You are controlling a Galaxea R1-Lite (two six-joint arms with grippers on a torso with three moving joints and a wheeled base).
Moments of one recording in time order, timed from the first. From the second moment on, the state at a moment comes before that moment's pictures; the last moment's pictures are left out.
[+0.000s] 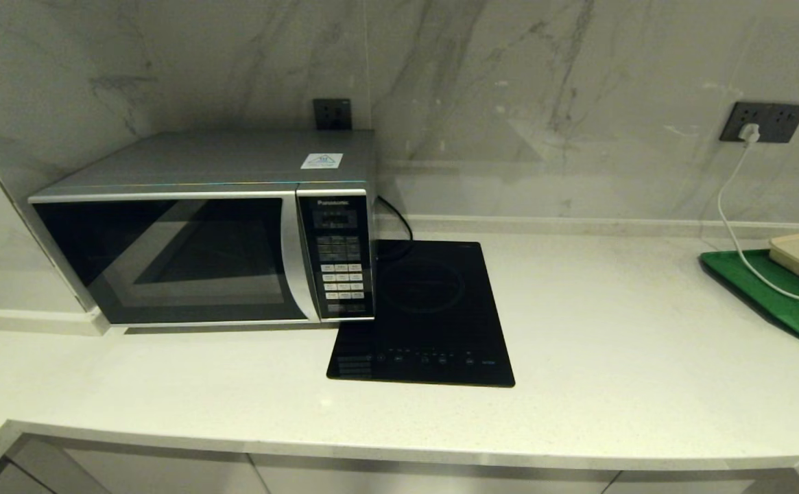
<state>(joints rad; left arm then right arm) -0.34 0.78 -1.03 0.95 0.26 -0.61 0.00 0.00 -0.06 0.14 -0.04 0.09</state>
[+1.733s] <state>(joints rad) 0.00 0.00 -0.05 0.10 0.00 0.07 0.00 0.00 -0.06 0.14 -0.04 0.09</state>
